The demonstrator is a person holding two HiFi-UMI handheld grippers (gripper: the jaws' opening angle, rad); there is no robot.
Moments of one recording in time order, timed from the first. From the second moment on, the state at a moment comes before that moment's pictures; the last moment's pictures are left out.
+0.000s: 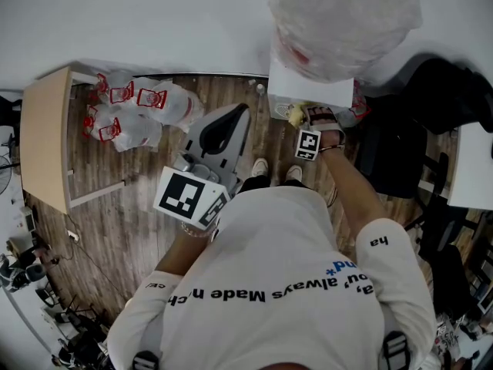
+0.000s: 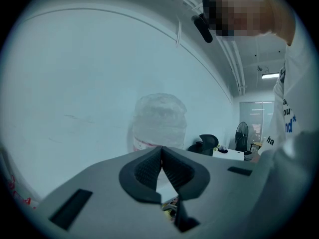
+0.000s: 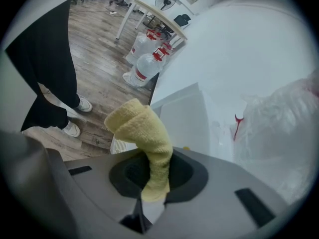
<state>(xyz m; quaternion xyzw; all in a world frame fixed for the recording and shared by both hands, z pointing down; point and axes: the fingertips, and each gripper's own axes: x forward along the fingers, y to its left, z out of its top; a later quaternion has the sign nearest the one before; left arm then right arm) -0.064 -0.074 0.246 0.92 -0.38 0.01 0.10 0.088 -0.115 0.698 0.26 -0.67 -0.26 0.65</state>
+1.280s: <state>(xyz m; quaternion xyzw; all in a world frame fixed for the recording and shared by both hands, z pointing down) 0.001 -0.059 0.242 0.94 -0.34 0.01 0.09 0.224 -0.092 0.693 0.38 -0.64 -0.14 0.66</state>
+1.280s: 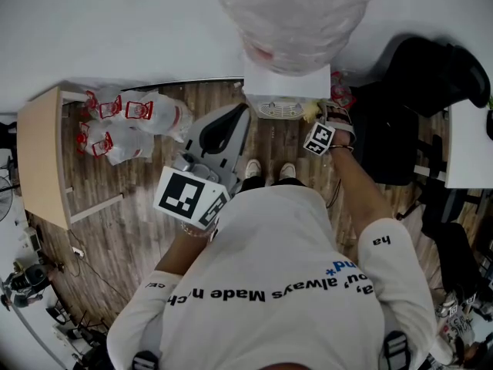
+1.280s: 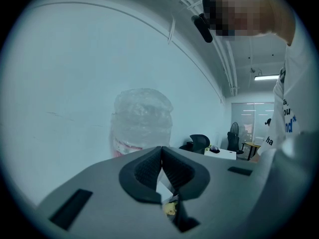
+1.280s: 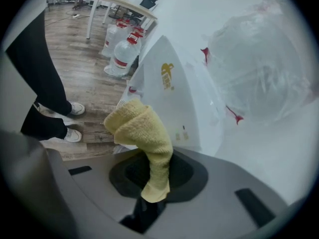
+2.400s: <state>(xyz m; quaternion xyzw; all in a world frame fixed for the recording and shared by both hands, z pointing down) -0.017 -0.069 0.288 0.93 -0.35 0.04 0.13 0.241 -0.098 0.716 0.45 -0.64 -0.07 0.62</state>
